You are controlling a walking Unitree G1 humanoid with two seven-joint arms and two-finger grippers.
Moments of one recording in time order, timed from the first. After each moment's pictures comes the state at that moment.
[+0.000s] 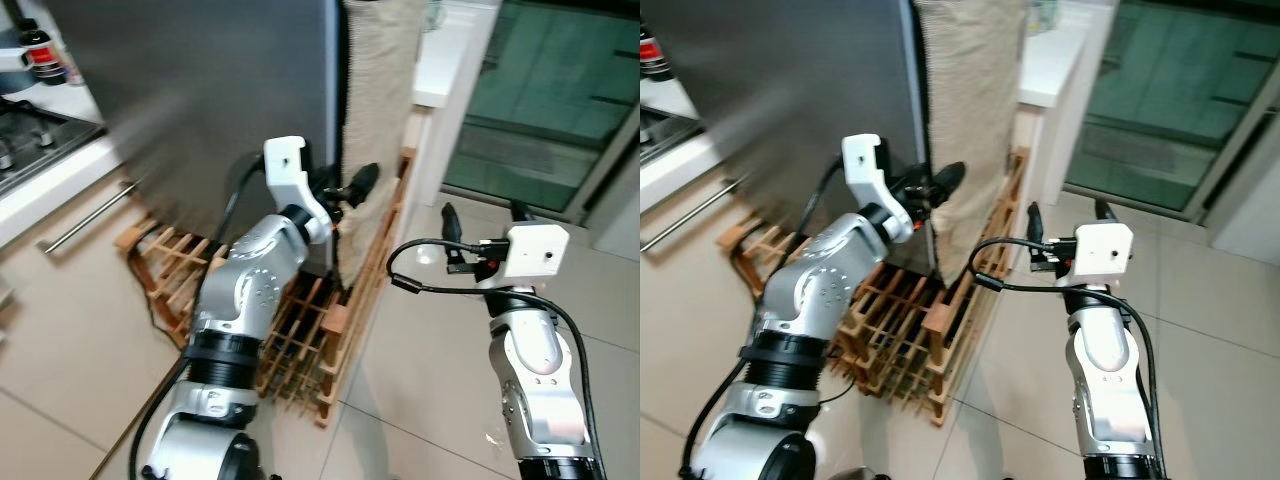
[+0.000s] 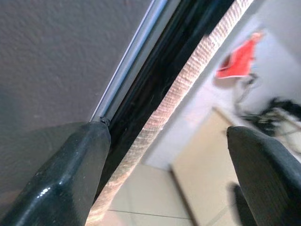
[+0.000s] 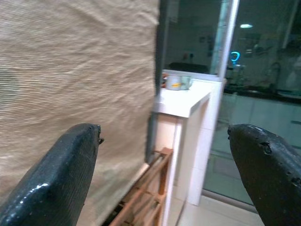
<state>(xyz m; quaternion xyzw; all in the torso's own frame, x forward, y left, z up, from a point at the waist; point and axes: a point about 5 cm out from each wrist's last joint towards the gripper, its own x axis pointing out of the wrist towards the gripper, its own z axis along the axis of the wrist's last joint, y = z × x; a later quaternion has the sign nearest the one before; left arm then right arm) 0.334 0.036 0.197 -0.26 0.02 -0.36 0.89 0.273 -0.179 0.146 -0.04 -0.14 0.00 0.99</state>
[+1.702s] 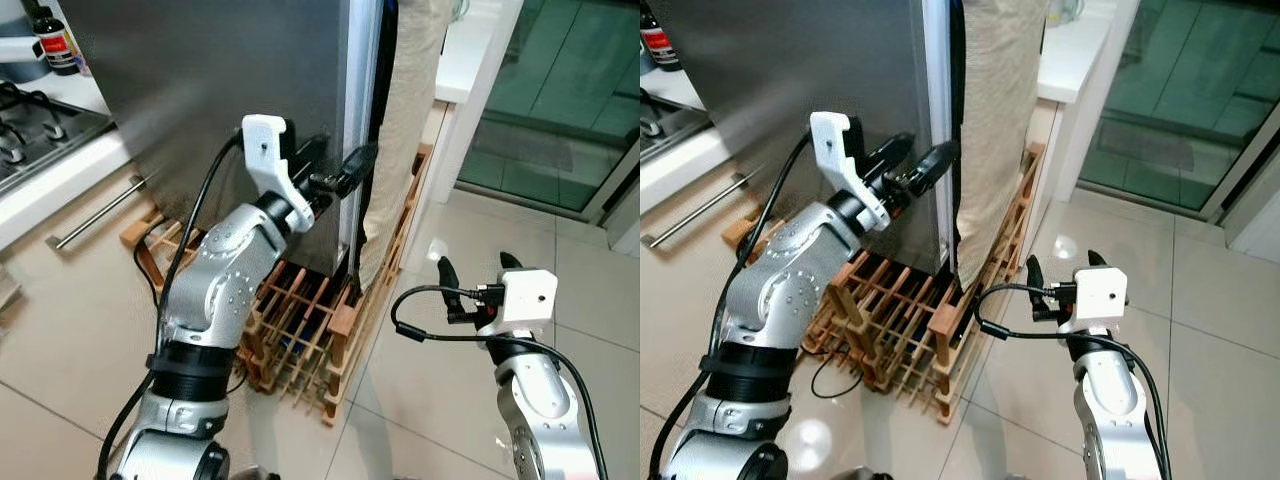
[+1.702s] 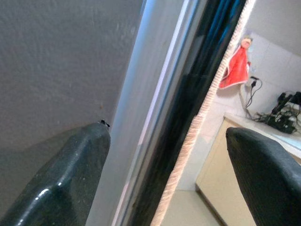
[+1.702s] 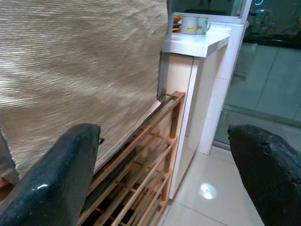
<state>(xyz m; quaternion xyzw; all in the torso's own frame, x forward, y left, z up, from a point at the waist) 0.323 0.068 0.229 -0.17 -0.09 -0.35 0.92 0.243 -0.184 0.104 -0.04 -0.04 0.02 1.00</state>
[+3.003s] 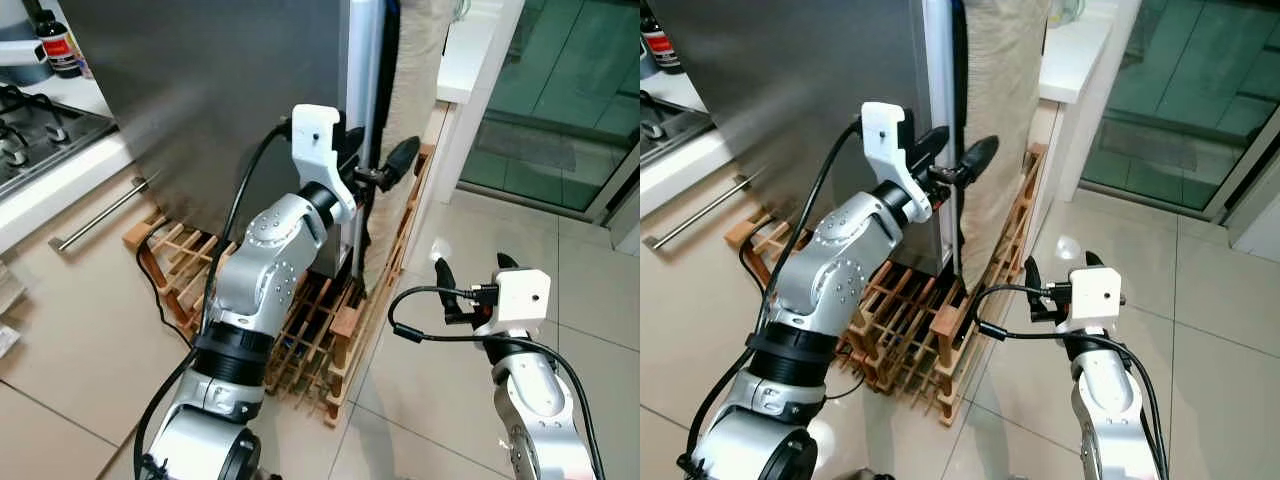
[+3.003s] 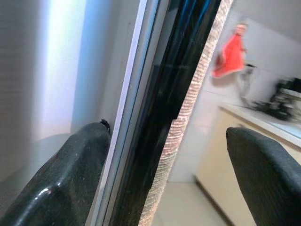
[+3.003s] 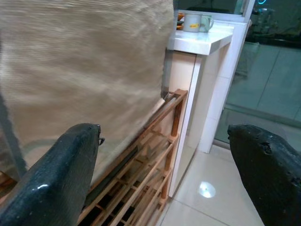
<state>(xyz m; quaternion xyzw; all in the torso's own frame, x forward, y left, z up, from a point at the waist) 0.329 0.018 0.231 -0.16 -0.07 -0.40 0.90 0.246 -0.181 0.101 -0.04 -0.03 0.02 1.00</state>
